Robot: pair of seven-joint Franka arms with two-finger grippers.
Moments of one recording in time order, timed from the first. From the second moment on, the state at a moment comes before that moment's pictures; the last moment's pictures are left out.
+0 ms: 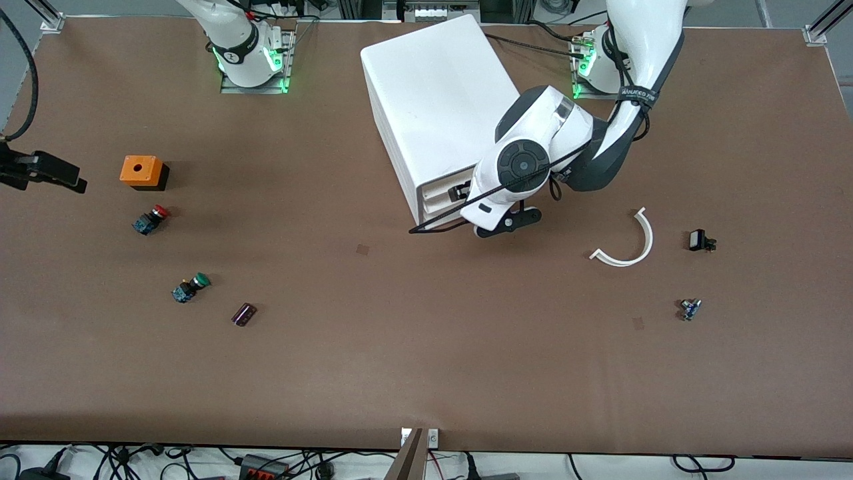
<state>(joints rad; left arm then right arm) -0.39 0.50 -0.26 -1.52 -0.16 1.75 -0.92 -0.08 0.10 0.00 -1.52 -0.02 1.59 -0.04</state>
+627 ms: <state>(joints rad) -0.32 0.48 -0.27 -1.50 -0.10 1.75 -0.91 -0.08 0.02 0.00 -1.63 -0.02 1.66 -0.04</state>
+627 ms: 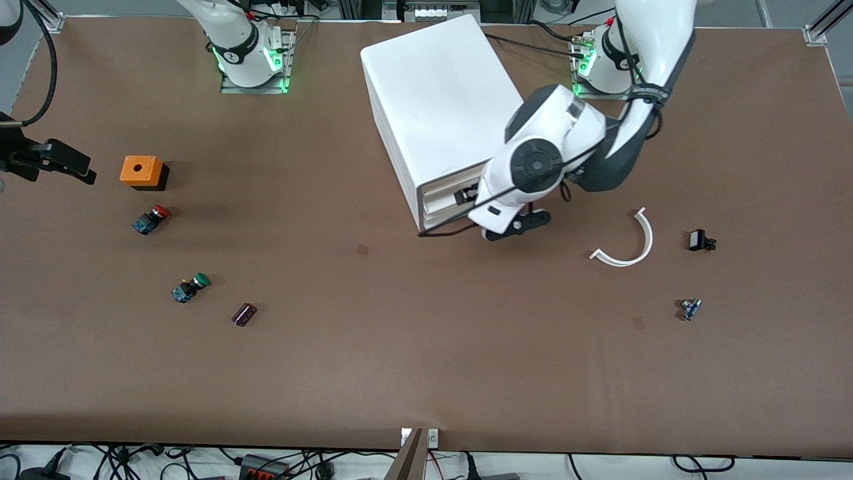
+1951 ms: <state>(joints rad) 0.08 0.12 -0.13 -1.48 0.07 1.52 0.11 -0.08 0.01 0.00 -1.63 -0.02 1.62 -0.03</state>
